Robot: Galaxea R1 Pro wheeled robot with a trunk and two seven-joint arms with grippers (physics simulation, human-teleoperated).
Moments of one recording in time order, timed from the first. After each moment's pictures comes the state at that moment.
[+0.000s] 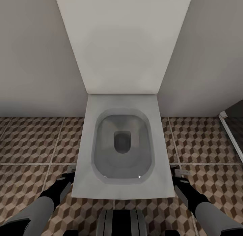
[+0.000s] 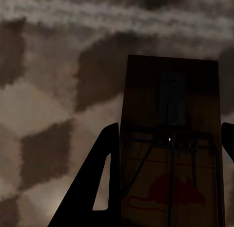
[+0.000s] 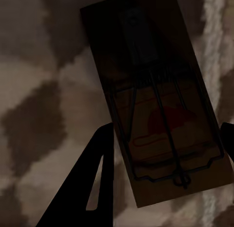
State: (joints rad) left arm -0.75 0.07 0.13 -0.31 -0.02 0.08 0.03; right arm -0.70 -0.14 0.17 -0.38 -0.25 0.17 -0.19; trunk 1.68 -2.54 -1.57
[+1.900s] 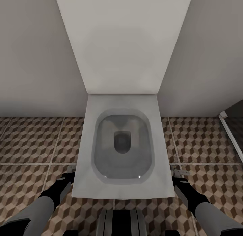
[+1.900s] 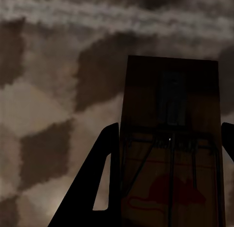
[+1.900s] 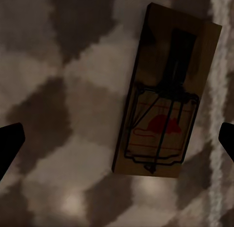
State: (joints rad) left arm -0.75 0.07 0.13 -0.31 -0.02 0.08 0.03; right arm -0.70 -0.14 0.17 -0.38 -0.26 0.17 -0.18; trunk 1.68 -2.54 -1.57
